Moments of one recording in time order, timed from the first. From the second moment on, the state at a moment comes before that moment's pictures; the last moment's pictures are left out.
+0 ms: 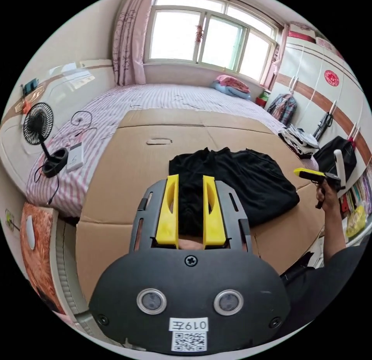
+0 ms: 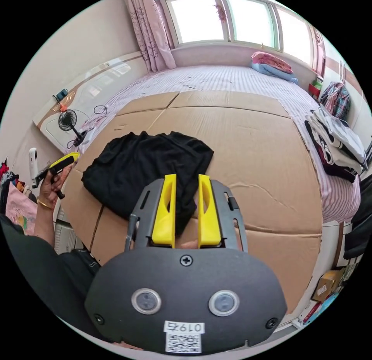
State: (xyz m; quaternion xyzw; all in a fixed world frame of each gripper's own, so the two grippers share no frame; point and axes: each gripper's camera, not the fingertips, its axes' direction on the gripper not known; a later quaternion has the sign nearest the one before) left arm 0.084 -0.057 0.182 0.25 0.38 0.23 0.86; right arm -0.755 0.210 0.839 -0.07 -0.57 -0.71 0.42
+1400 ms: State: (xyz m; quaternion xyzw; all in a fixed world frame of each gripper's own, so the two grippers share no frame) left arm -0.082 -0.012 0.278 0.35 0.54 0.49 0.58; right arm -0.617 0.018 0.982 -0.07 -0.69 -0.72 0.01
